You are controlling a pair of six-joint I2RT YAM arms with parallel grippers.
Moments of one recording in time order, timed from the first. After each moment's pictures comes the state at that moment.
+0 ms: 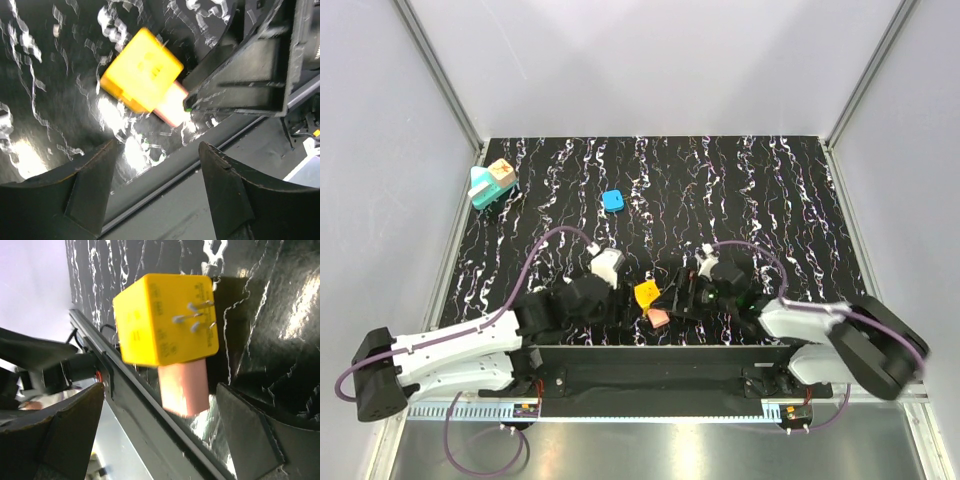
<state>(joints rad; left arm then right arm) -1.10 0.90 0.56 -0.33 -0.22 -0.71 0.75 1.32 0.30 0.50 -0.36 1.03</state>
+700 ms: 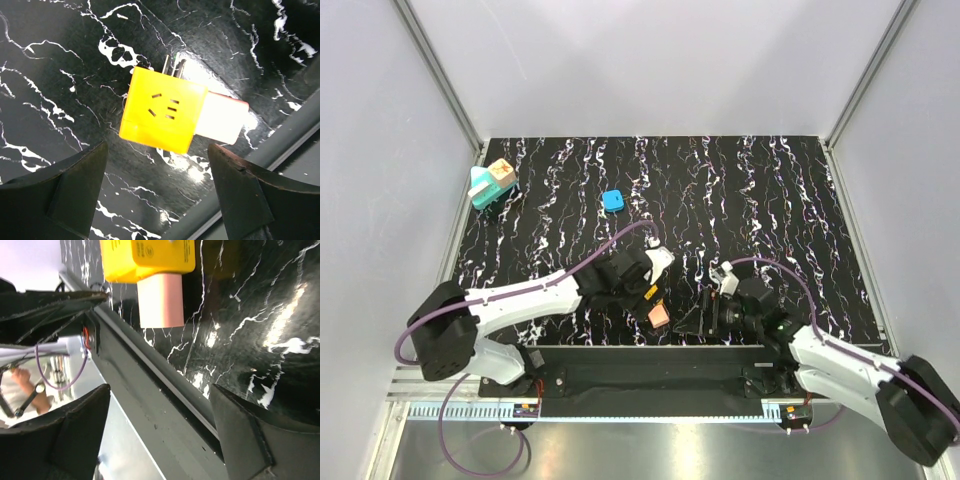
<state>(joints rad) -1.02 1.38 0.87 -0.43 -0.10 -0.13 0.67 0.85 0.14 0.16 -0.50 0.91</state>
